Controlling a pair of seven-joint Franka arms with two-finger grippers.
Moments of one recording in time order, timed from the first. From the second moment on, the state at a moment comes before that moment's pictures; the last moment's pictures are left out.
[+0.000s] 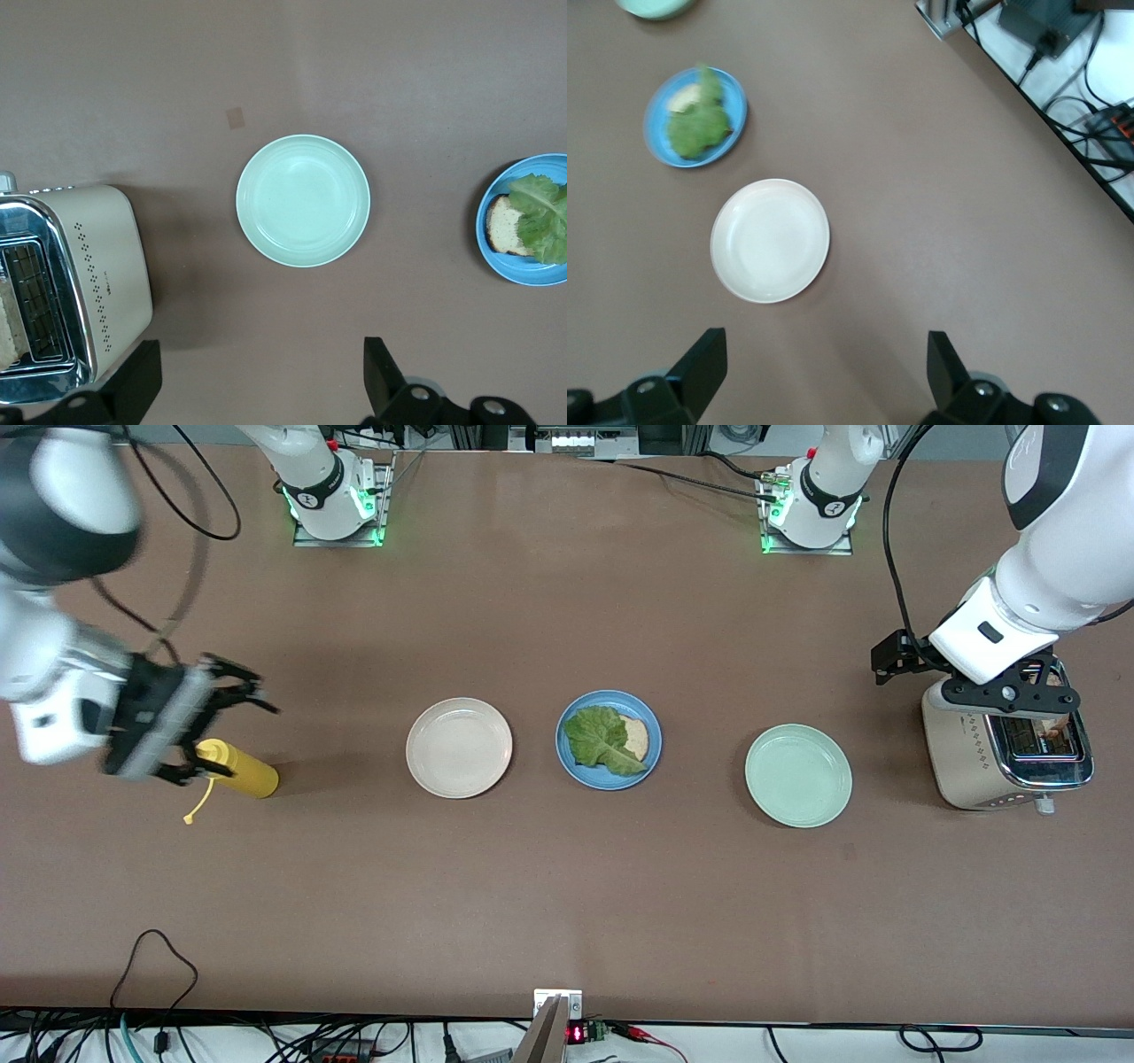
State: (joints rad) left arm -0.09 0.09 -0.07 -1.62 0.05 1.65 -0.07; right arm -0.16 0.26 0.16 -1.52 0.43 1.79 -1.12
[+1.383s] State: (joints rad) left arm -0.09 0.09 -0.07 -1.62 0.05 1.64 -0.07; right arm -0.69 0.84 0.16 -1.58 1.02 1.53 -2.47
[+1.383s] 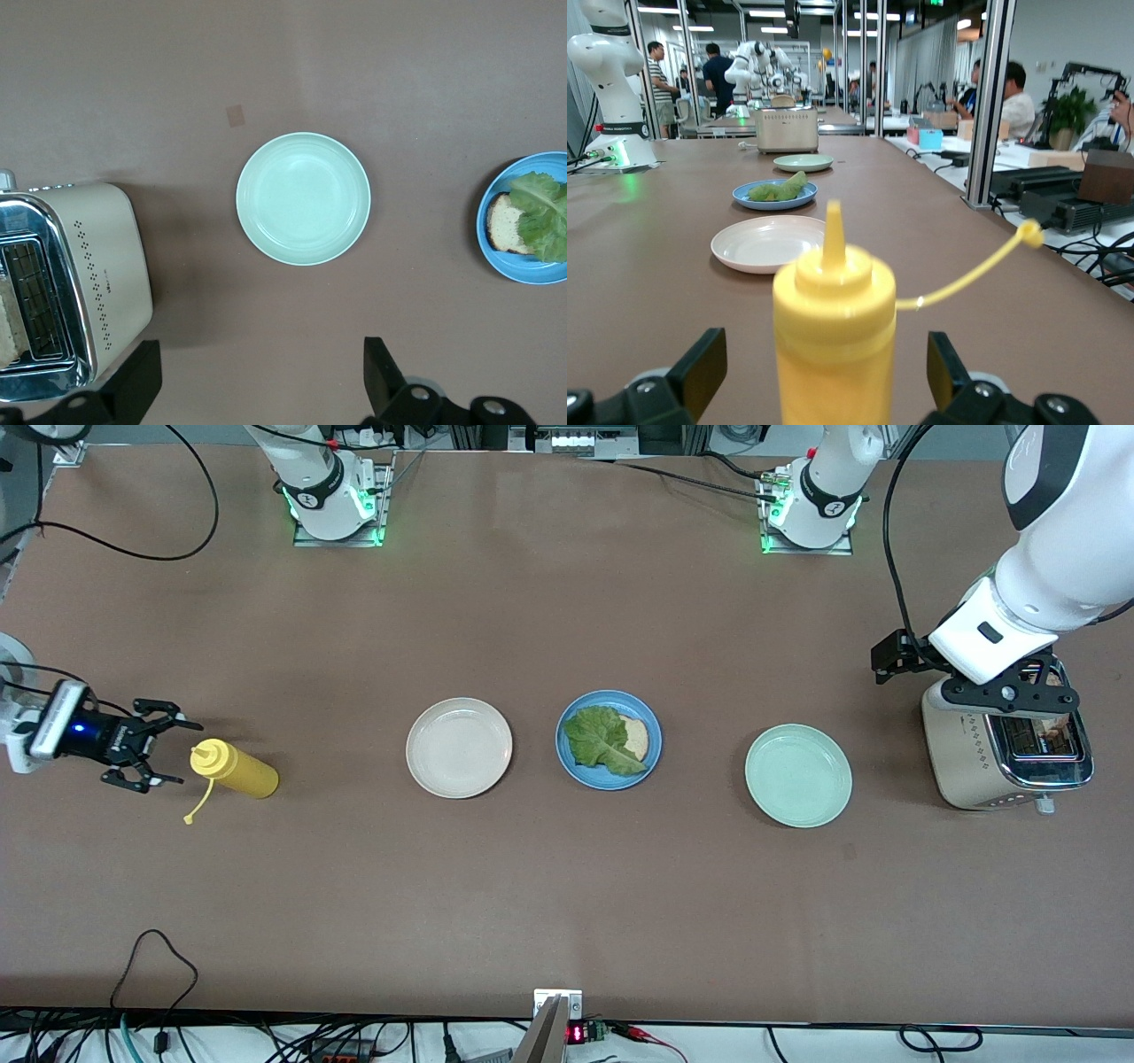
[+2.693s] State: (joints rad) left arm -0.09 0.09 -0.07 -1.62 0.05 1.64 -0.07; right arm -0.61 0.97 0.19 -1.52 1.13 1.50 -2.55
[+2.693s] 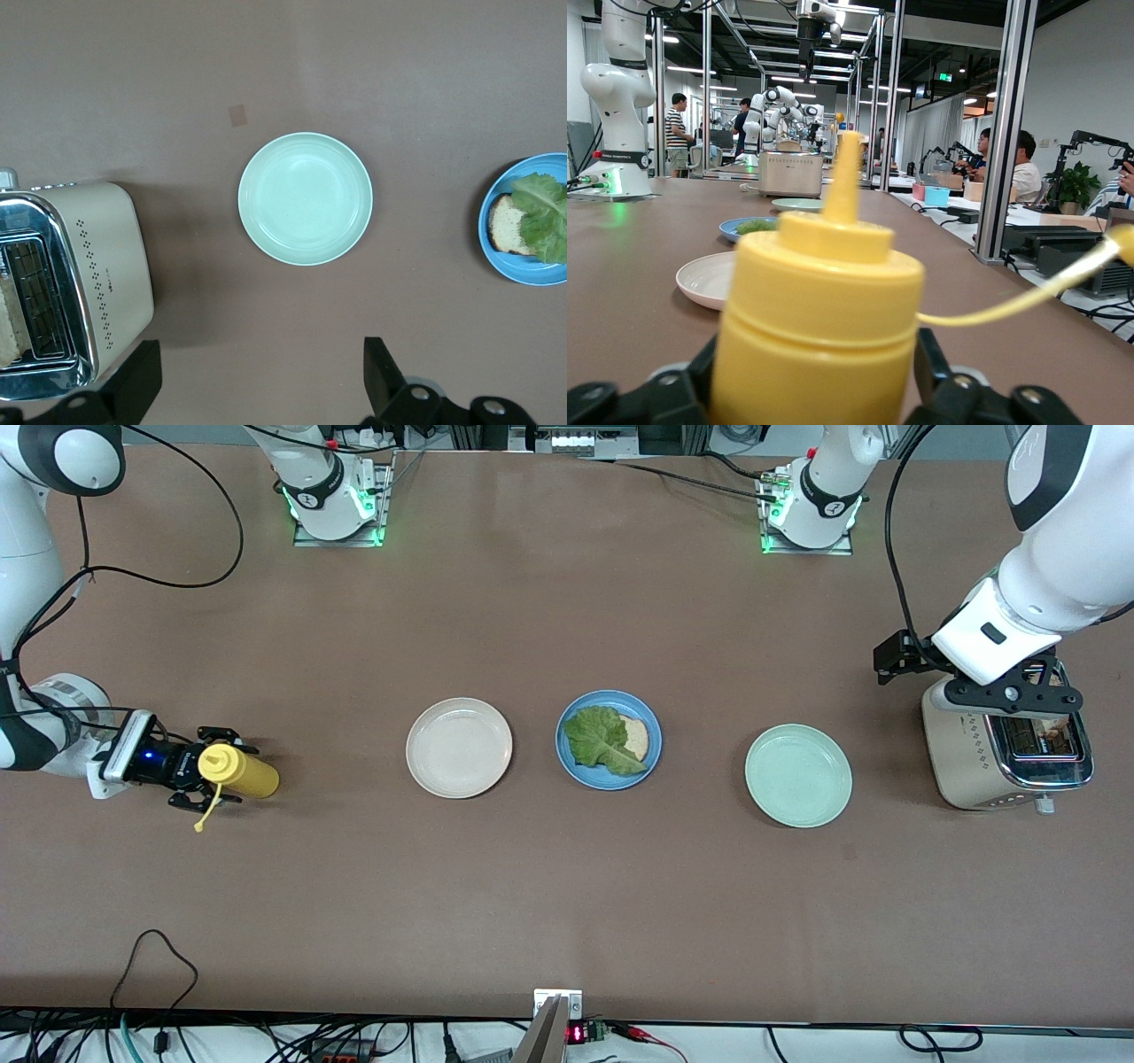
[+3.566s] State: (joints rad) left arm -0.09 0.09 -0.06 -1.62 0.05 1.64 -0.07; right arm -0.29 0.69 0.20 -1.47 1.02 1.78 -2.06
